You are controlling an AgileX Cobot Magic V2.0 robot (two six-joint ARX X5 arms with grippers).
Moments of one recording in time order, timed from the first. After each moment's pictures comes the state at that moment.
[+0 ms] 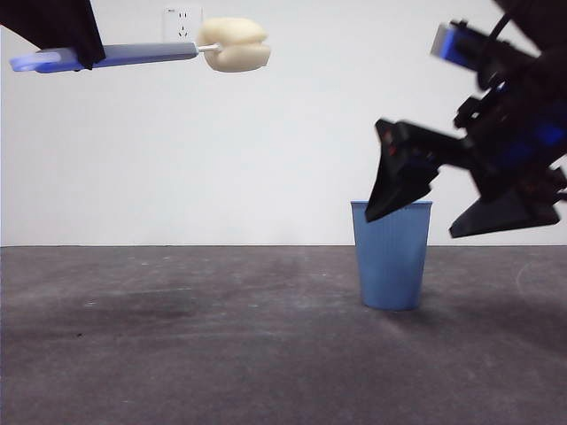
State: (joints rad) left arm -0.62 1.02 1.06 -0.86 -0.02 -0.16; right arm 0.52 1.30 0.52 0.23 0.01 0.14
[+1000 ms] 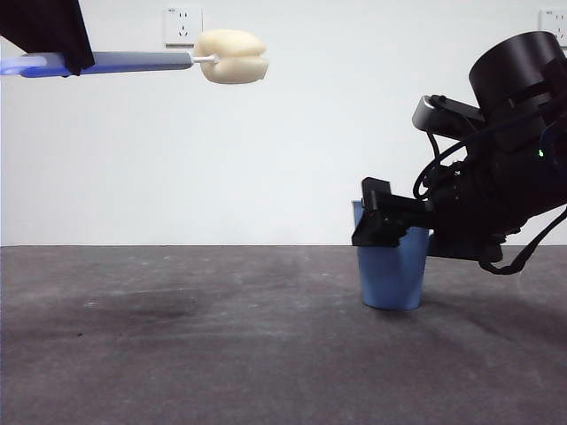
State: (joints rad) left arm -0.62 1.02 1.06 -0.90 -0.02 -0.16; right arm 0.44 1.70 0.52 0.84 -0.02 0.09
